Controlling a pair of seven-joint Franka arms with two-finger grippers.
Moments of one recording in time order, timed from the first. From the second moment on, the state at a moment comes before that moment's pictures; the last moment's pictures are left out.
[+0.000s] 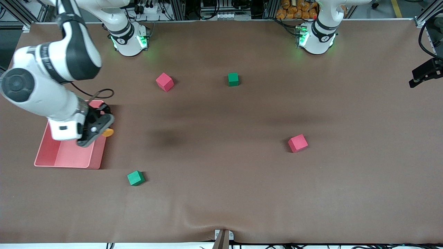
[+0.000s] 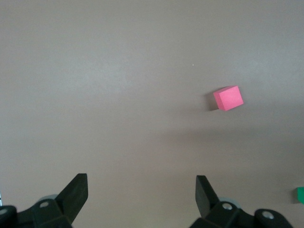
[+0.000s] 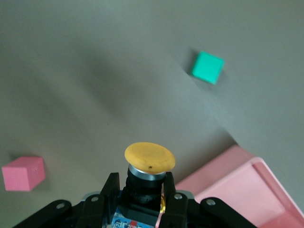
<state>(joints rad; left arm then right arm) -0.06 -0.02 0.13 -1.52 0.02 1.53 0.11 0.08 0.25 0.16 -1.64 -0.04 1.81 -0.64</state>
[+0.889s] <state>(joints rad) -0.05 -0.01 0.13 -1.52 0.02 1.53 0.14 0.48 0.59 0.16 -1.43 -0.04 1.99 0.06</state>
